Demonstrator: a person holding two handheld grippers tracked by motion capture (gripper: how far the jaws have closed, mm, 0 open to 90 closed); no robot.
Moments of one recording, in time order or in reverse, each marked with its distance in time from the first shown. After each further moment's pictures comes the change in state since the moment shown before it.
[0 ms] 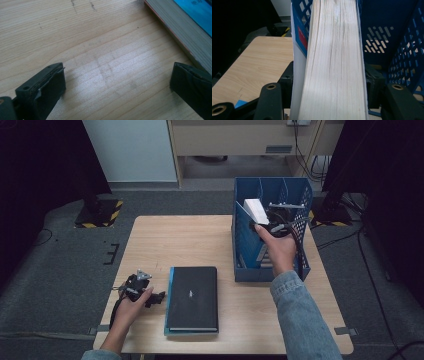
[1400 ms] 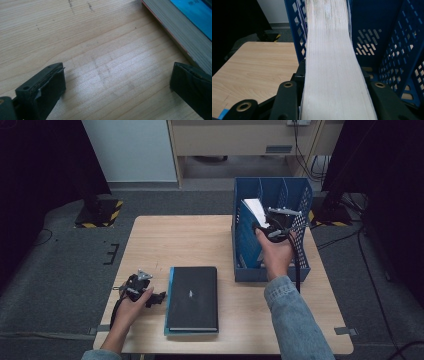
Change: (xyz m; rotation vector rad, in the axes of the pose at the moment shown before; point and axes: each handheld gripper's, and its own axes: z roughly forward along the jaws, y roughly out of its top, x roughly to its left) left arm -0.001 0.001 0.001 -0.001 -0.006 0.006; right arm 0.006 -0.014 0.001 -0.066 -0.080 -0.005
